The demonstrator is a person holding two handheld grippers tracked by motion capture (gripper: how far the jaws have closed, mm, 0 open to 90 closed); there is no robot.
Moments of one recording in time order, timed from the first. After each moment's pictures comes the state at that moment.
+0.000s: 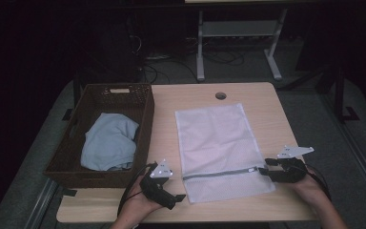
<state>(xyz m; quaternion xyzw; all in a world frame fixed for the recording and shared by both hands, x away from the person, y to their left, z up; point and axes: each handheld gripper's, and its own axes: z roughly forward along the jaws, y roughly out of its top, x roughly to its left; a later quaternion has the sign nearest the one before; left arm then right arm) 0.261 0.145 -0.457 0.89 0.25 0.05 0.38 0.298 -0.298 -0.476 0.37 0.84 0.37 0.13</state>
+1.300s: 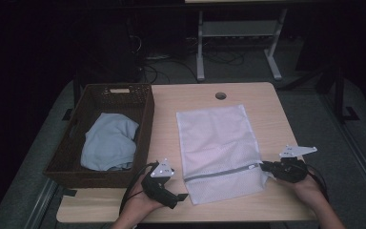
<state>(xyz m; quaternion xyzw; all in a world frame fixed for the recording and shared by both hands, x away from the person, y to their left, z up) 0.263 0.141 -0.455 0.88 0.24 0.05 0.40 0.294 -0.297 -0.470 0.38 0.83 0.40 0.11</state>
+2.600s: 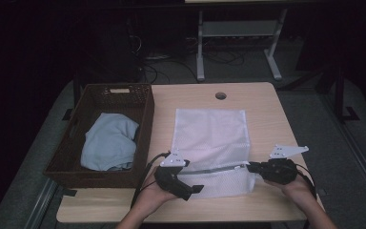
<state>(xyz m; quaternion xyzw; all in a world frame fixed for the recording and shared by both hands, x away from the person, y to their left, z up) 0.275 0.102 -0.427 0.85 0.22 0.02 0.47 0.284 -0.257 -0.445 0.33 0.83 0.45 0.08</state>
